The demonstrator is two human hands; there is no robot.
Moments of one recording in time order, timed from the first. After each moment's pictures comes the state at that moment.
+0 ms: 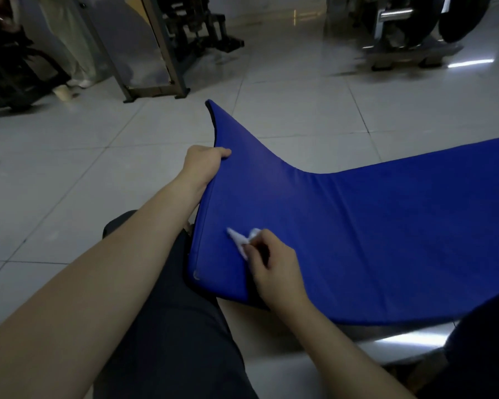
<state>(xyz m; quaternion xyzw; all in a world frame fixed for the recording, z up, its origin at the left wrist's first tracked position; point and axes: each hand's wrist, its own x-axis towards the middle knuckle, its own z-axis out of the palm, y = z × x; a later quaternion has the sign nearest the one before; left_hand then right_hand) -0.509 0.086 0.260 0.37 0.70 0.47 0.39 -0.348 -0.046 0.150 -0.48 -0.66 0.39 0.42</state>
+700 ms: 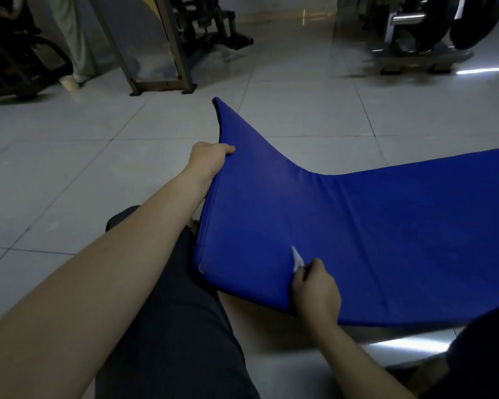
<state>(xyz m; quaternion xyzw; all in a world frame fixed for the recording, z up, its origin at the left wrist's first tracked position) -0.516 0.086 0.264 0.34 0.70 0.48 0.40 -0.316 -0.044 0.090 -0.76 -0.54 0.27 0.24</state>
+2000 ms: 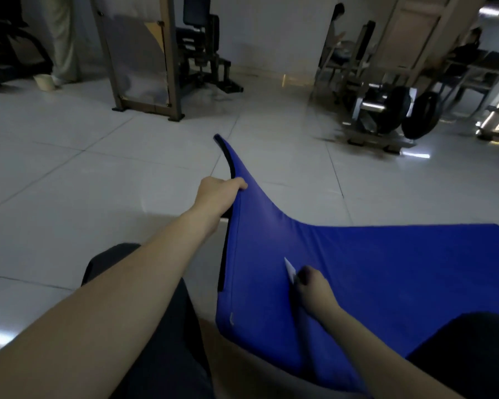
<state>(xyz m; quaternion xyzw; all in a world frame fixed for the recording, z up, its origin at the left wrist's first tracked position) -0.530 0.092 0.265 0.35 0.64 0.51 0.45 -0.291 0.053 0.124 -0.69 -0.64 0.30 0.16</state>
